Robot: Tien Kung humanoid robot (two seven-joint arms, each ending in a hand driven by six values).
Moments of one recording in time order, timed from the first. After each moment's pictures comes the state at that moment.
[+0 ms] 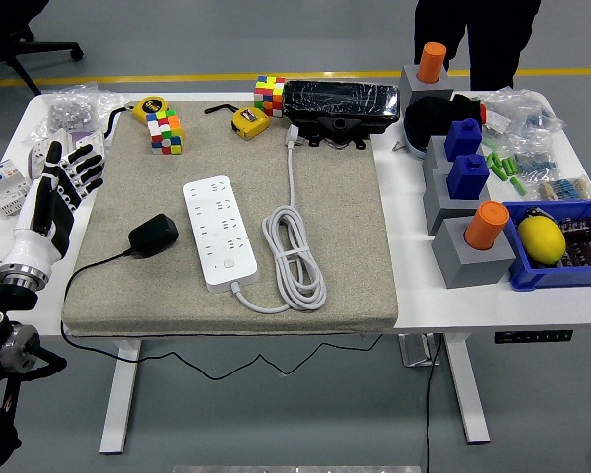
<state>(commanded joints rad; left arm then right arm) -0.14 0.07 -1.62 -1.19 1.21 -0.10 -0.16 0.14 -0.09 2.01 0.18 -1.33 -0.06 -0.14</state>
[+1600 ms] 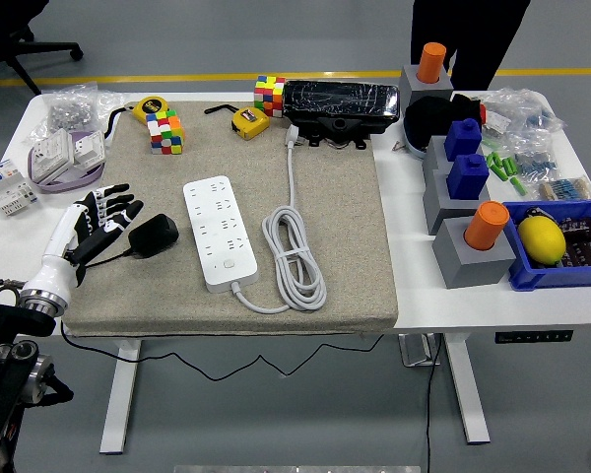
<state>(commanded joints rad) -0.07 0.07 -1.55 -1.26 1.49 -0.04 -0.14 0.10 -0.07 1.95 0.18 -1.32 -0.05 -0.14</state>
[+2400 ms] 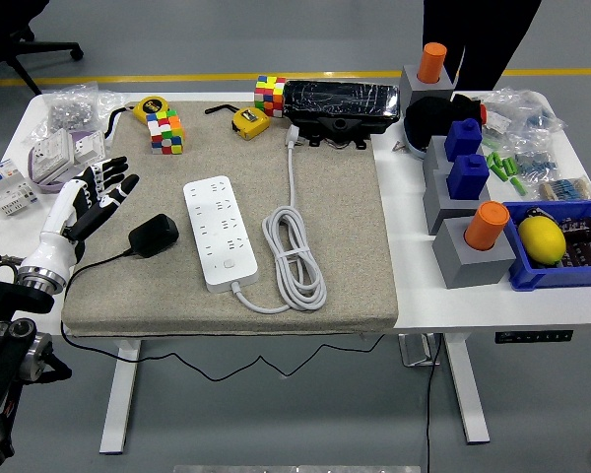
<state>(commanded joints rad) -0.14 0.11 -1.49 -1.24 1.42 -0.02 -0.16 0.12 -0.10 1.92 0.18 -1.29 -0.05 -0.13</state>
